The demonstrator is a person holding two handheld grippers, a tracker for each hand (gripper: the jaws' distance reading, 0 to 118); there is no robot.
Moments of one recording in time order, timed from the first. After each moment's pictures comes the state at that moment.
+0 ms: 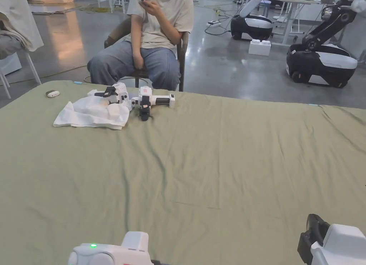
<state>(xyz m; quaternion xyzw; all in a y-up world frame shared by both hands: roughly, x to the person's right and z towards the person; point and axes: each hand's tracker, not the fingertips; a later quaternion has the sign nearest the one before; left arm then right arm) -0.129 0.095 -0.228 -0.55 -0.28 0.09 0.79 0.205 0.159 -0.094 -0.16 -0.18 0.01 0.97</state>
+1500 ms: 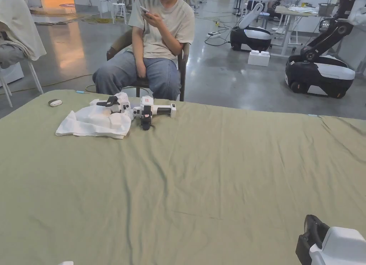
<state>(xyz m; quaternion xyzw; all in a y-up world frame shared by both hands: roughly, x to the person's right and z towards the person) -0.307 0.005 -0.259 -0.49 -0.33 0.31 0.74 0.194 0.176 -0.098 -0.13 -0.17 0.01 0.98</state>
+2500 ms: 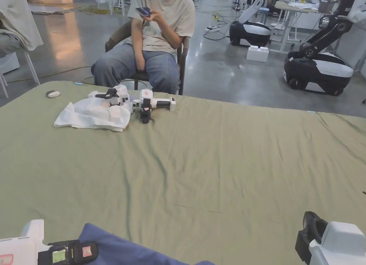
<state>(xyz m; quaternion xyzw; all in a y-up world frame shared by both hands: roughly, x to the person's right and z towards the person) -0.331 0.134 -0.254 -0.45 -0.30 0.28 0.79 0.190 0.176 -0.098 -0.15 -0.16 0.02 0.98</state>
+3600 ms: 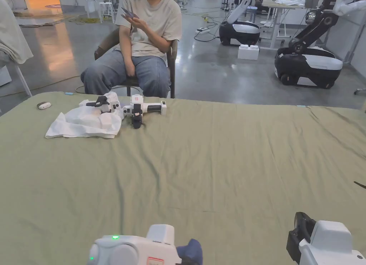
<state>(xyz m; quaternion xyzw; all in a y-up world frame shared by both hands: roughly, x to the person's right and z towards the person) -0.071 0.157 -0.208 -0.53 -0.34 0.10 0.77 0.200 0.163 -0.089 -0.15 -0.17 0.00 0.97</state>
